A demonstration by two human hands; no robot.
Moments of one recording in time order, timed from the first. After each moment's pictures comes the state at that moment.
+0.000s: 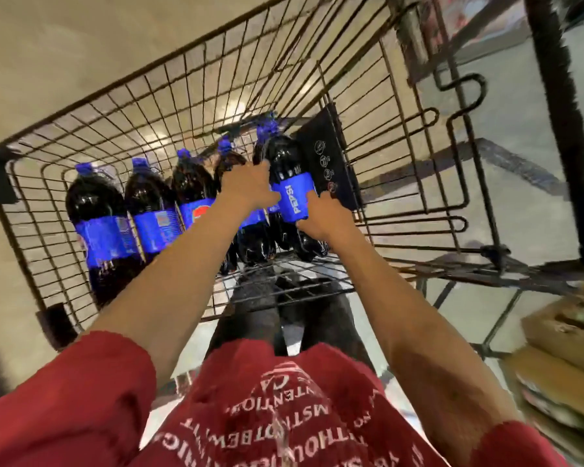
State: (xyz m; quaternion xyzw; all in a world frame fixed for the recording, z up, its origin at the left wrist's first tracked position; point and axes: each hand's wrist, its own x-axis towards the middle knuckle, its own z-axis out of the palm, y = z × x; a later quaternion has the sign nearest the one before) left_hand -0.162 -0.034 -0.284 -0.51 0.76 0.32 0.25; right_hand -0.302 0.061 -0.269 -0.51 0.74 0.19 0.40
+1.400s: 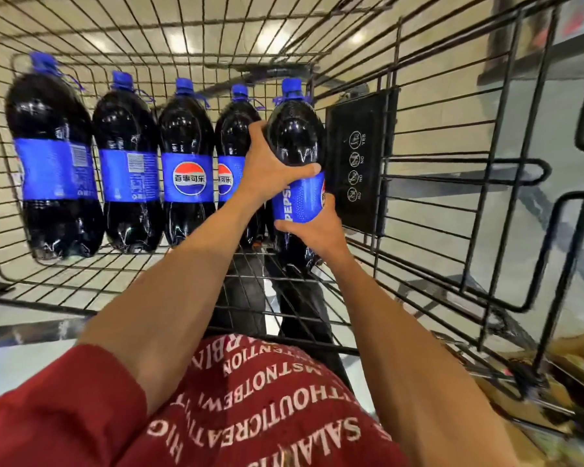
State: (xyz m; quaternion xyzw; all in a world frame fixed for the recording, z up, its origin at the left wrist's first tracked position) left_hand -0.189 -0.014 -0.389 -0.67 0.39 0.60 -0.21; right_hand -0.320 0.069 -0.367 -0.31 0.77 -0.05 0.56
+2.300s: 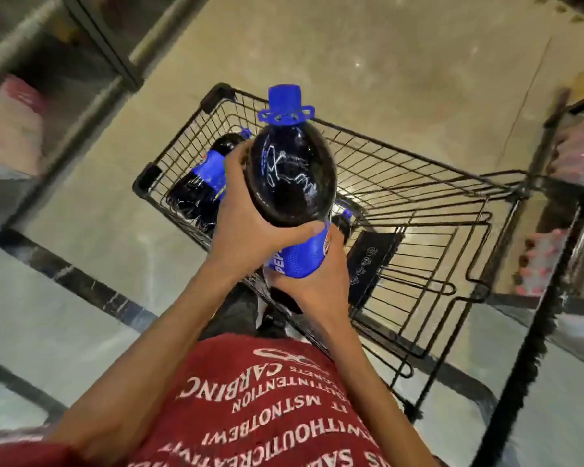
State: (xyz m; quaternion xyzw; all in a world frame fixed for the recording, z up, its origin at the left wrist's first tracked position) left_hand -0.143 0.123 -0.053 -0.69 0.35 0.30 -0.55; right_hand -0.285 0.105 -0.104 -0.67 0.53 -0.20 0.49
